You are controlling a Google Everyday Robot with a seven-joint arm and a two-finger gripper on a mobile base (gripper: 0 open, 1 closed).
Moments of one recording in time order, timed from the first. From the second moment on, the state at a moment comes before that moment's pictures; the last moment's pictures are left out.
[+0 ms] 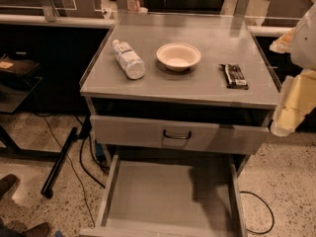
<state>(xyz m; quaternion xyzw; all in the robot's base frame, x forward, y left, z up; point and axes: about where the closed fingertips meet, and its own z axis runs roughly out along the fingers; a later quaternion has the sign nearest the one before) 0.438 -0.217 0.976 -0.60 0.78 -0.03 0.16</state>
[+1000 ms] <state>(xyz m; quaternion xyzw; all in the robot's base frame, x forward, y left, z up) 0.478 -0.228 0.970 -0.62 0.77 -0.04 0.15</state>
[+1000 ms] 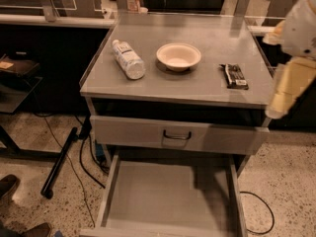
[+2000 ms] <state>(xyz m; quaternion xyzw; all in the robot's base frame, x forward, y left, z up) 0.577 -0.232 0.956 -0.63 0.76 -0.06 0.15</state>
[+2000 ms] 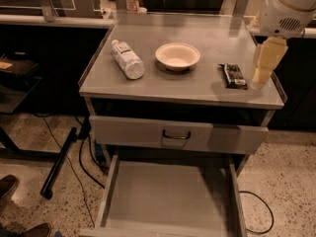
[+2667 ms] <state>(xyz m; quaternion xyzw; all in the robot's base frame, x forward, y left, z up) 0.600 -0.246 0.938 -0.62 0.76 -0.06 0.16</state>
